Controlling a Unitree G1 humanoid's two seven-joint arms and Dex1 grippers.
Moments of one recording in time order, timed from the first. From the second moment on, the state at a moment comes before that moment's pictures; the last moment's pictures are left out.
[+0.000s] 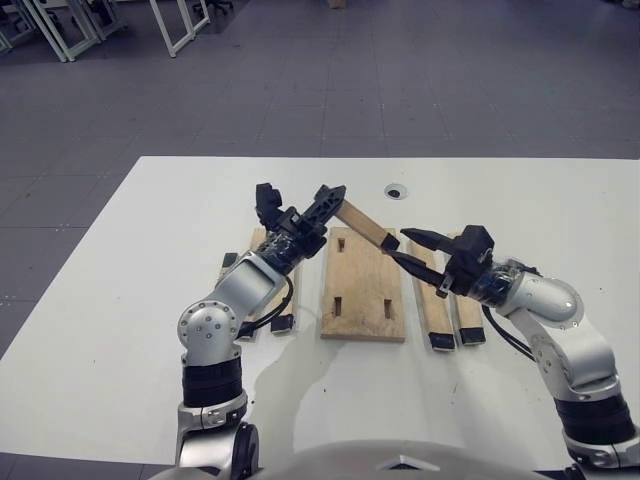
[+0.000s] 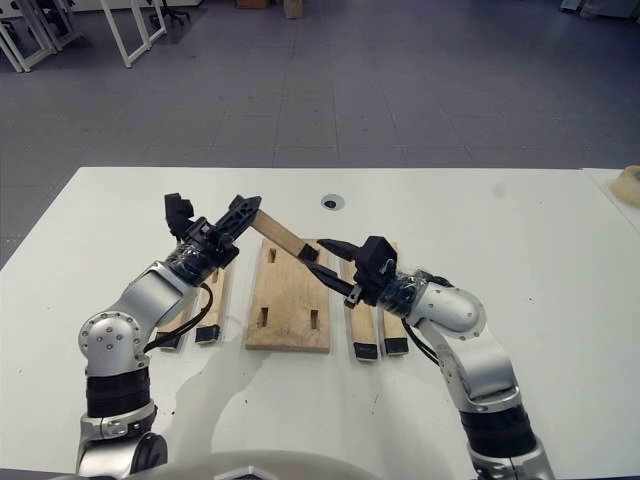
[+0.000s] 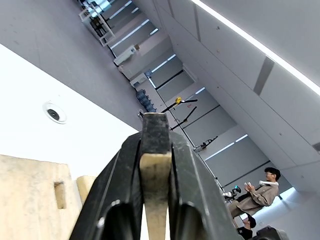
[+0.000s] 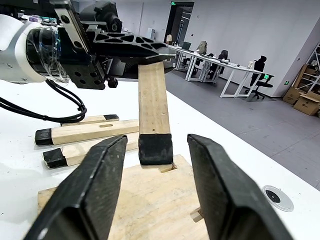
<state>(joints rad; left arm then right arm) -0.22 0.10 0.20 -0.24 -1.31 0.78 -0.02 -0.09 -0.49 0.10 -0.42 0.35 0.27 0.74</state>
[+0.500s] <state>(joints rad) -0.10 0.38 0.33 -0.34 -0.82 0.65 0.03 -0.02 -0.43 0.03 -0.25 0.22 0.24 0.52</state>
